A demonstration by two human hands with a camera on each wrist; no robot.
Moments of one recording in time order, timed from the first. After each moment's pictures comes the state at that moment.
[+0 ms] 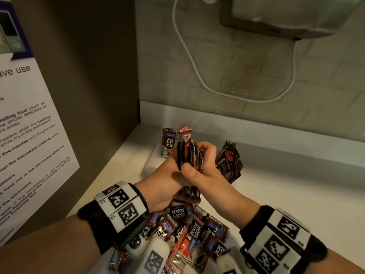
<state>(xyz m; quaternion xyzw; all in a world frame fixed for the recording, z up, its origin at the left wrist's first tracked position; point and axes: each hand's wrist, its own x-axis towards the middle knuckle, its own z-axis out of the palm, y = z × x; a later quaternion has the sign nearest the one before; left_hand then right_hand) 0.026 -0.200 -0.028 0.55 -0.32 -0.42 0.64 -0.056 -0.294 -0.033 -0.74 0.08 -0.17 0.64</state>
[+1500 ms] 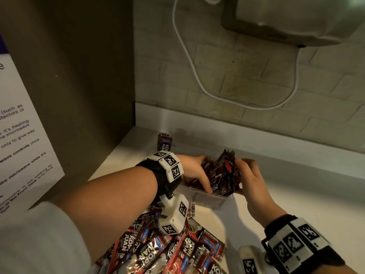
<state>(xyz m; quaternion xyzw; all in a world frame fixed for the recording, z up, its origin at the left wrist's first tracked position) 0.093 -0.320 -0.060 0.72 -0.42 -0.50 0.26 -0.076 -0.384 -0.049 -0.65 0.36 -0.30 0.60</state>
